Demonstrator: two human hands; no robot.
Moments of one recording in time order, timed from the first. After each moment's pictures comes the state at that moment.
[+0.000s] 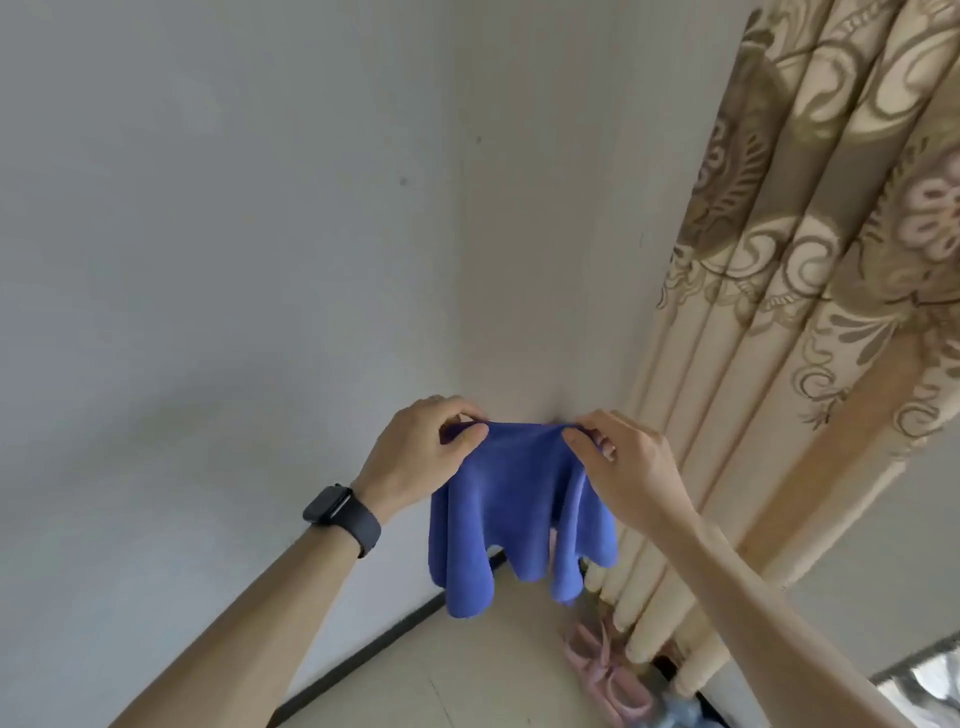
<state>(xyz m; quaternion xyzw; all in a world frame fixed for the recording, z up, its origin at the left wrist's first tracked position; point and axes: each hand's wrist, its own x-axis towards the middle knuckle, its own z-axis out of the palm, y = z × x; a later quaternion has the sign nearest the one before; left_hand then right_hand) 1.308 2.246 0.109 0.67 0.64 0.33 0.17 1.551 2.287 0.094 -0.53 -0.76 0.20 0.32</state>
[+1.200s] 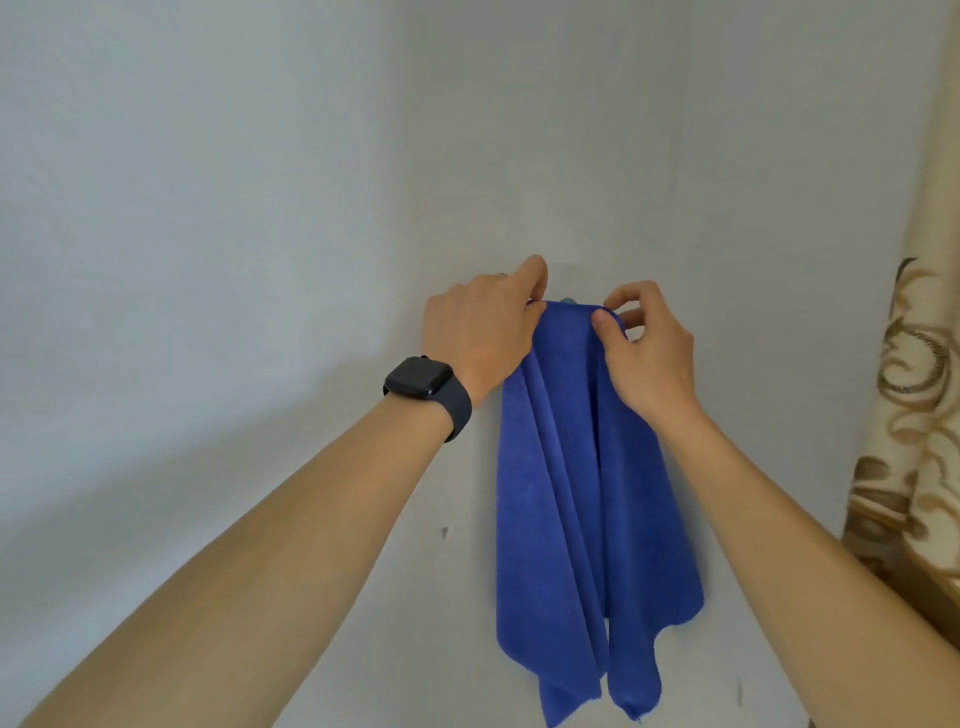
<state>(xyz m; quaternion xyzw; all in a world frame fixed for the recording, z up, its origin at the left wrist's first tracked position) 1.323 2.666 0.479 0.58 0.64 0.33 -0.38 1.471 2.767 0.440 -0.29 -0.70 0.16 0.63</state>
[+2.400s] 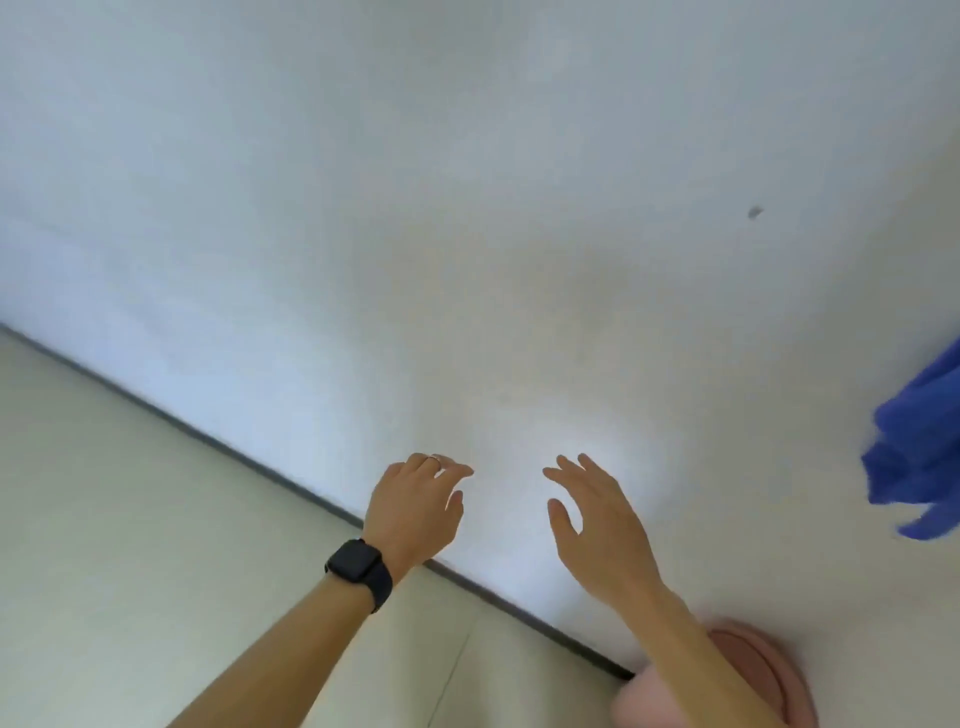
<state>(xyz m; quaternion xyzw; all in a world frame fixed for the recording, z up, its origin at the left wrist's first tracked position) 1.297 2.255 -0.007 0.28 0.95 0.14 -0.07 1.393 2.473 0.010 -0.07 -0.96 0.27 0.09</state>
